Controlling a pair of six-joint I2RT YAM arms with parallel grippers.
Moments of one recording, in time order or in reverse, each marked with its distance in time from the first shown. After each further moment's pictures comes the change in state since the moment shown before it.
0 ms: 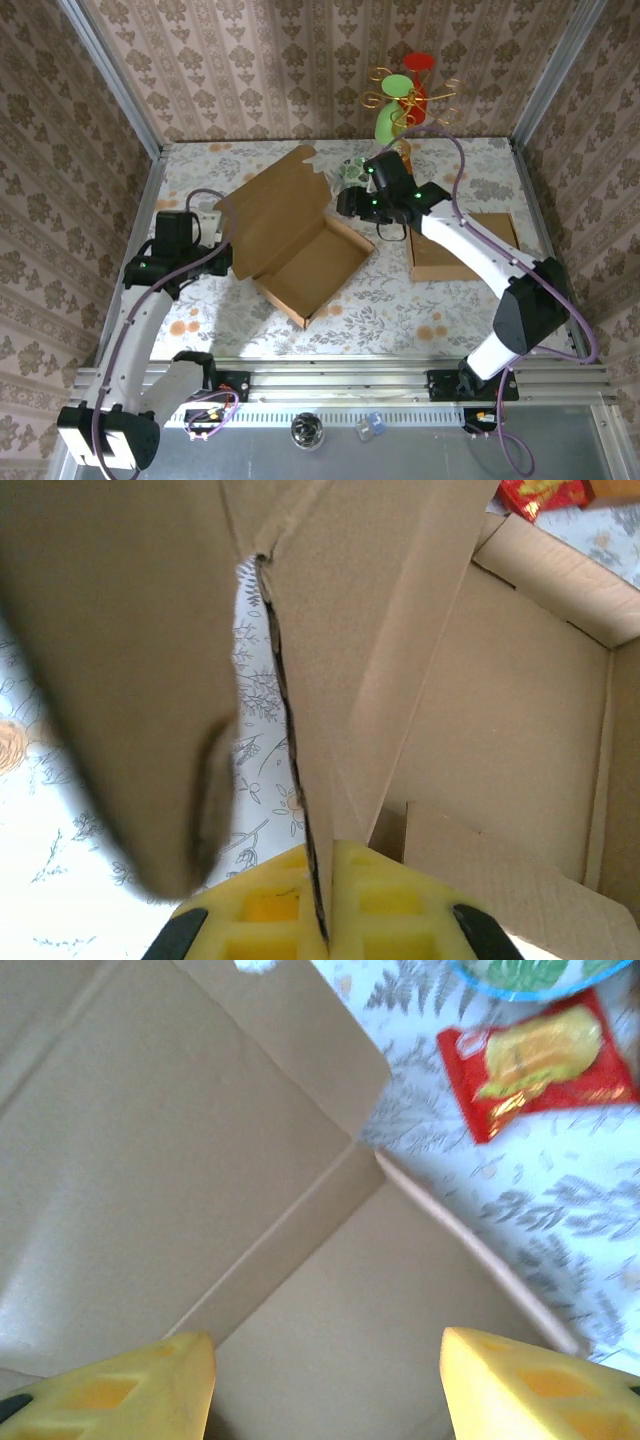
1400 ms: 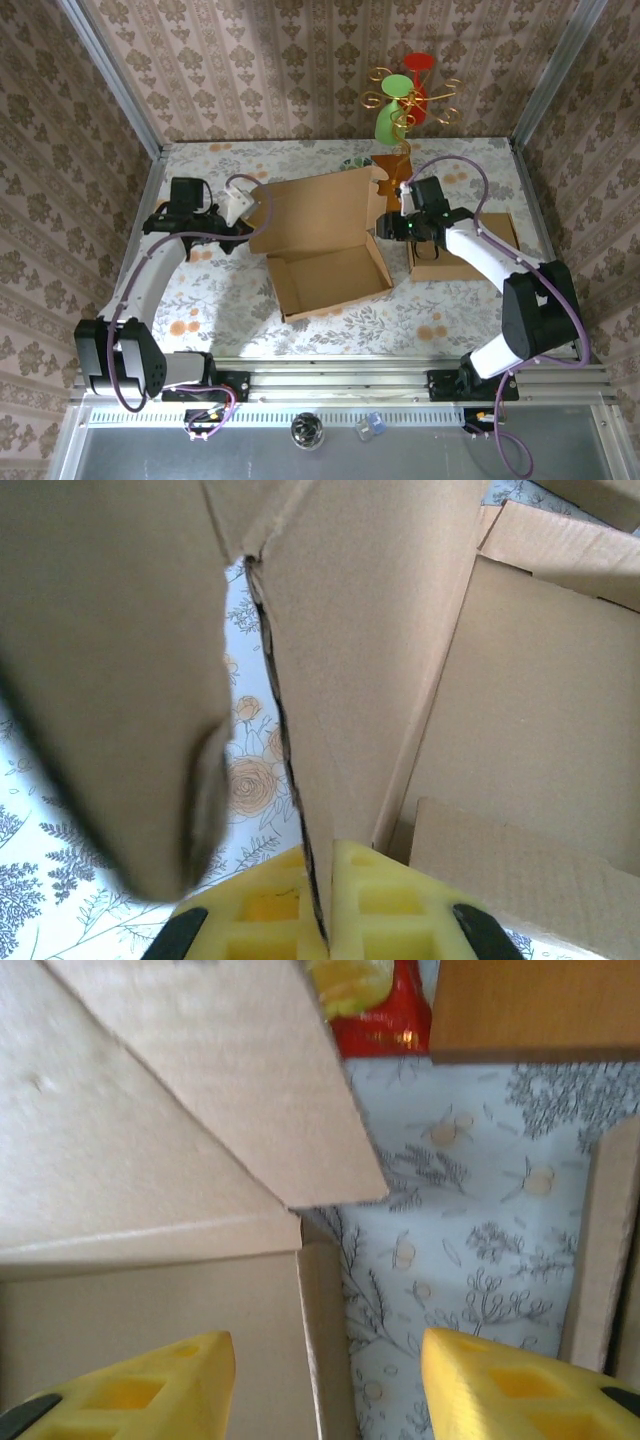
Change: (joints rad) left arm 0.027 0.367 0.147 0.165 0.294 0.632; right arm -0.192 -0.048 -0.368 0.181 -0.090 -0.296
